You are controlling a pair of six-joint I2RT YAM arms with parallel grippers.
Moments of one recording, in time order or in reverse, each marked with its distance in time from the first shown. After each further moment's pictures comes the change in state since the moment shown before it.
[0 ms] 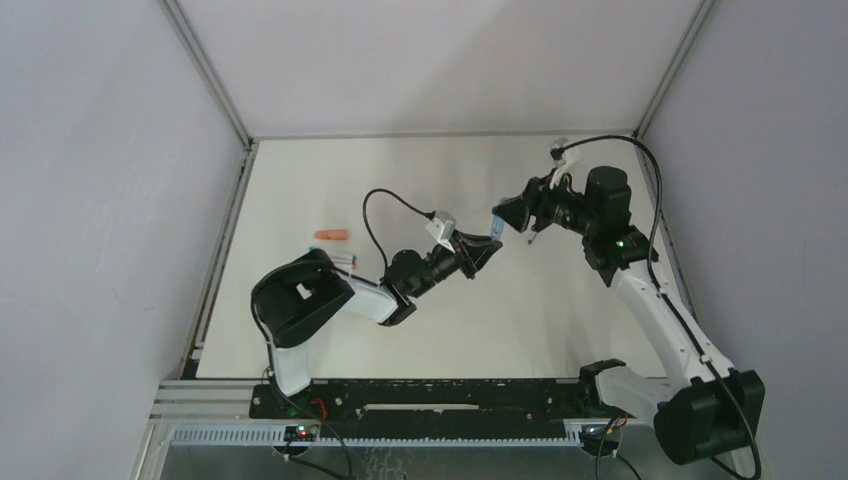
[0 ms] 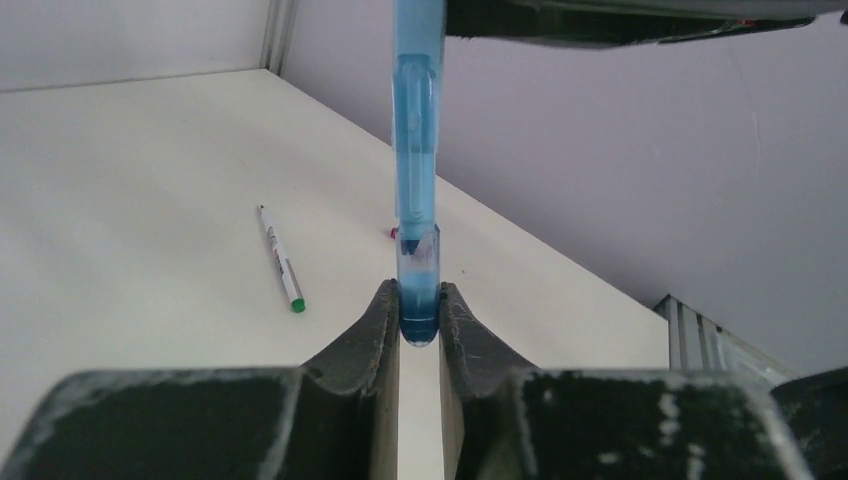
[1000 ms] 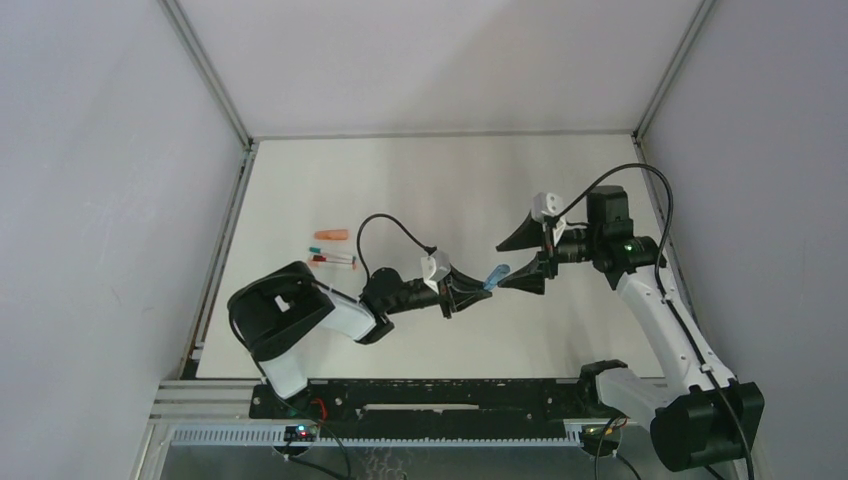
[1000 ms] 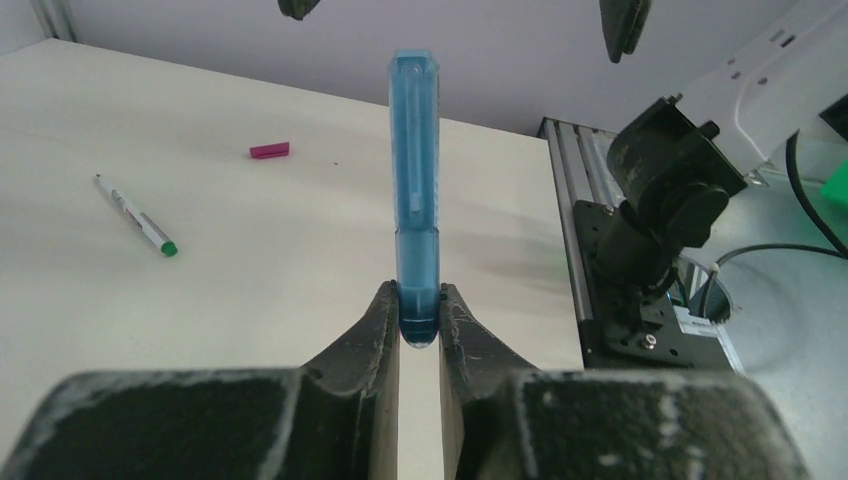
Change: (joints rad) left arm -0.010 -0.141 -0.234 0.042 0.408 0.187; right arm -0.082 -0.068 -0.035 -0.446 -0.747 -0.892
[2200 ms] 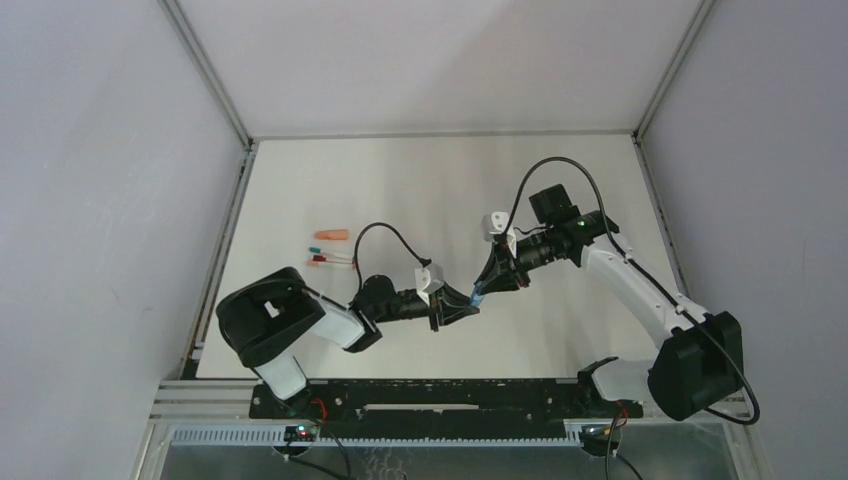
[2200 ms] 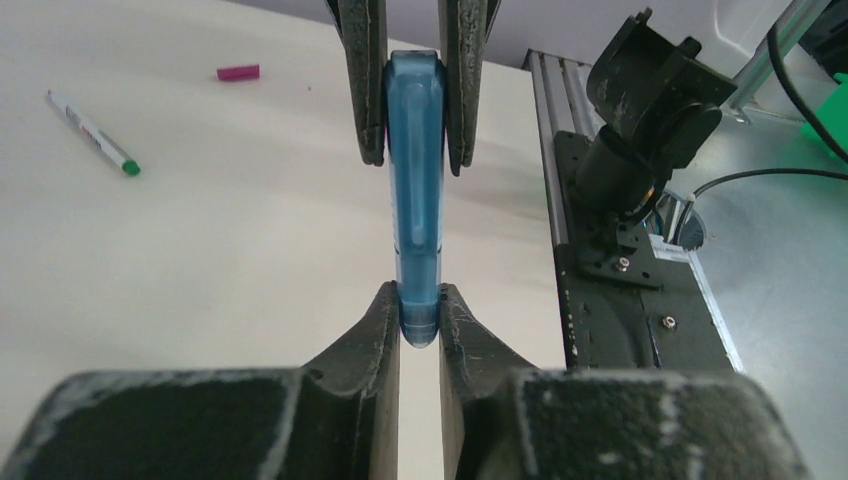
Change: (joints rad) left arm 0.009 -0.056 -0.106 -0.044 0.056 0.026; right arm 0.245 0.231 0.116 -0.290 0.163 -0.341
